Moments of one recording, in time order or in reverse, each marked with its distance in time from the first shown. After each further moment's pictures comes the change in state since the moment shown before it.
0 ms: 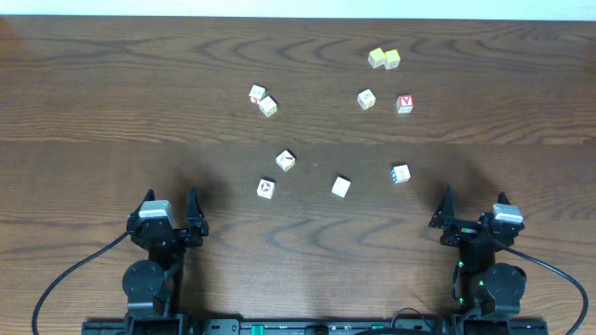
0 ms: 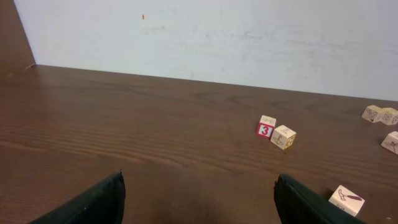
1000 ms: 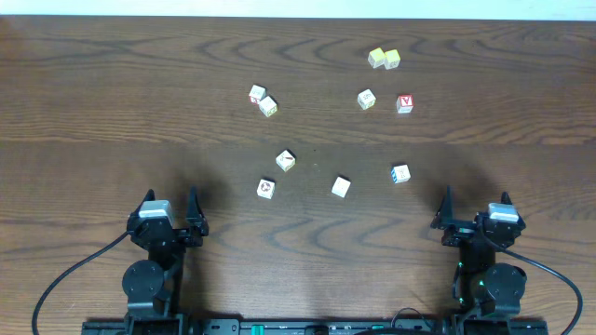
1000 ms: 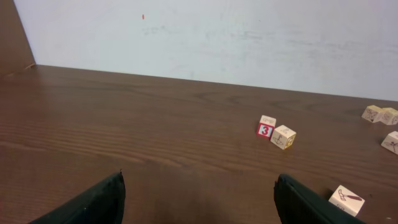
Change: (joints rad) left arm 0.000 0.000 0.000 0.000 0.000 0.000; right arm 0.000 0.000 0.000 0.004 0.012 -0.109
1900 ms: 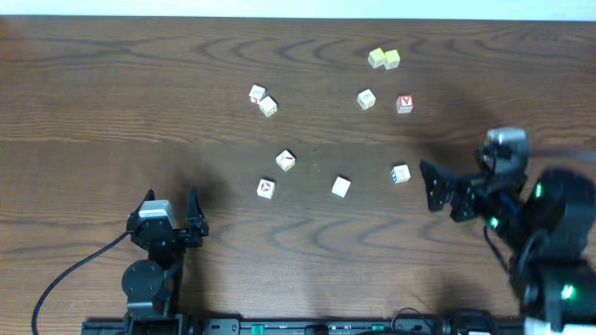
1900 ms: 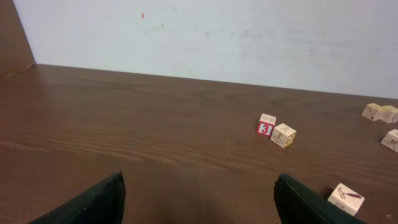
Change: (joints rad) left arm 0.000 0.001 0.006 -0.010 0.003 0.003; right arm 0.000 0.787 0.966 -0.697 -0.500 0.066
